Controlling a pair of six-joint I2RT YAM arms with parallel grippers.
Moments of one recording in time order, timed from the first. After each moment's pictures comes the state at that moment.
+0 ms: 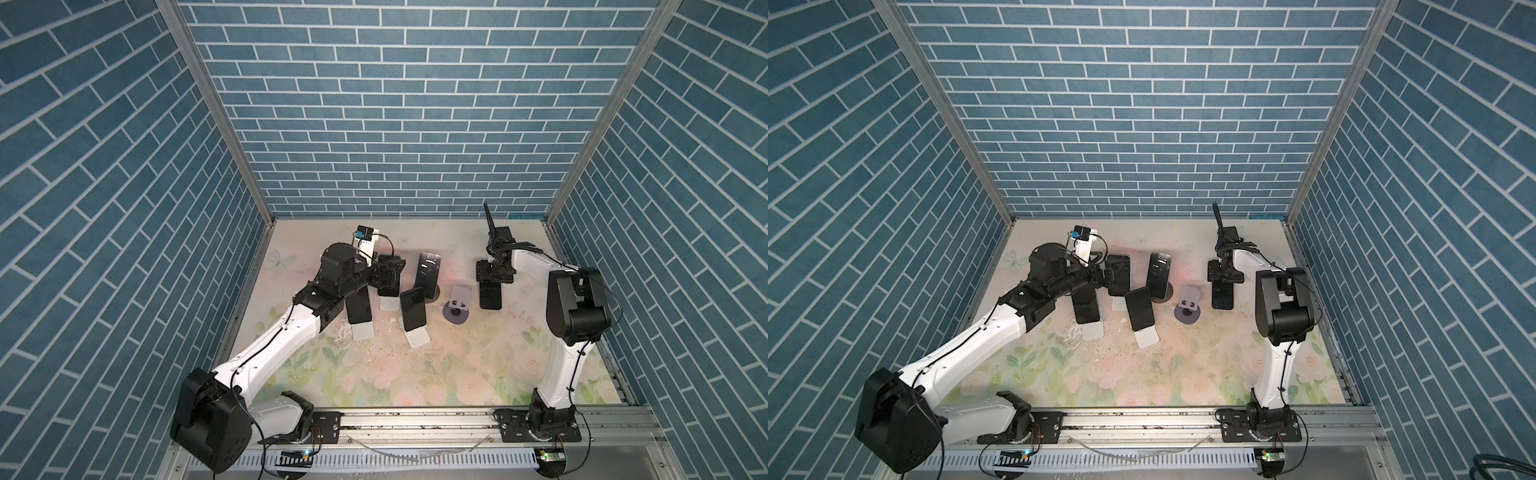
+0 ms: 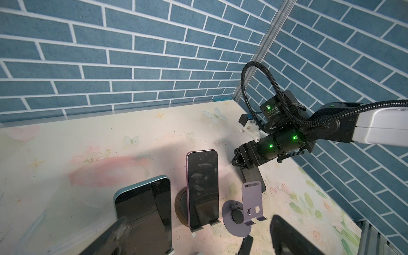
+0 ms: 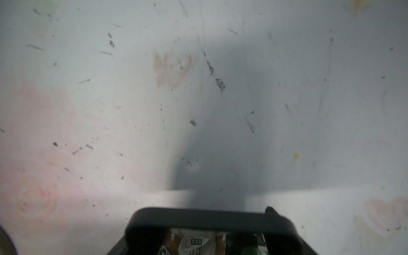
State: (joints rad) left arm -0.49 1.23 0.92 0.00 0.23 -0.28; right arm 0.20 1.98 1.40 -0.63 0.03 0.18
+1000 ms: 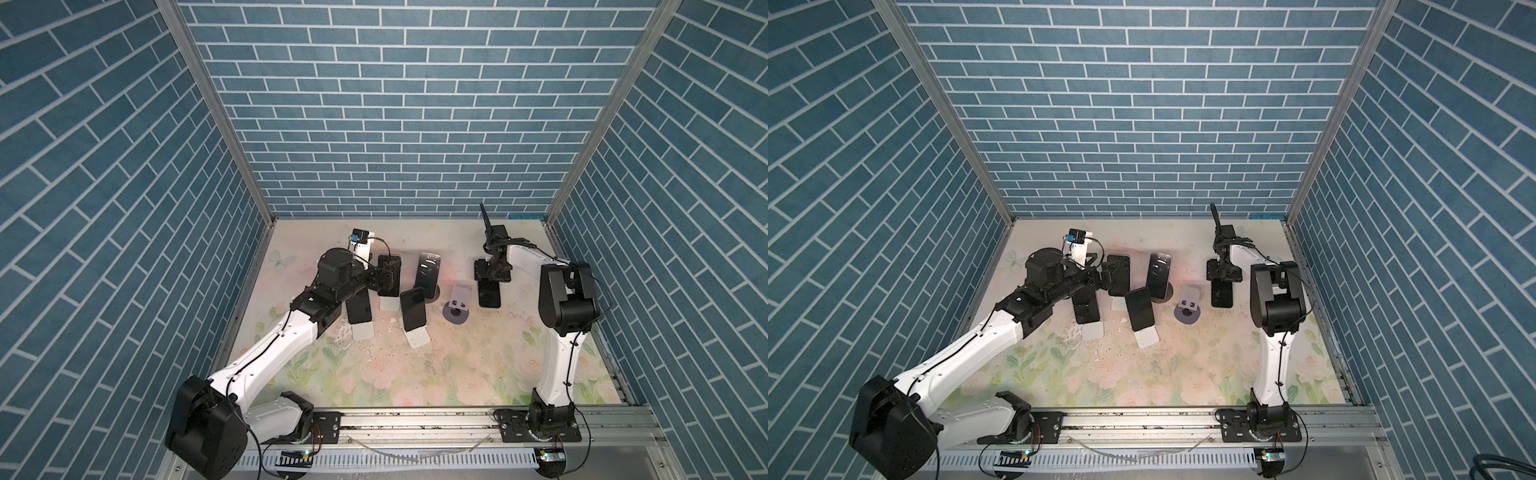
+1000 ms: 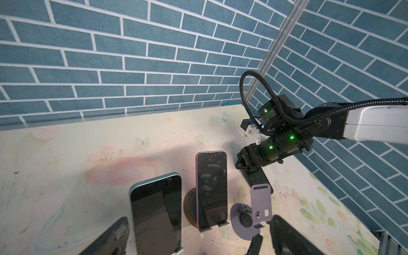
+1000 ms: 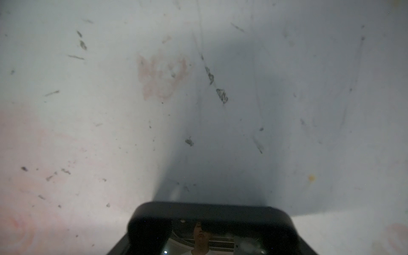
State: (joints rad) left arm -0.49 1.19 0.87 0.02 0.17 -0.27; right arm 0.20 2.09 1.51 -0.71 0.04 0.18
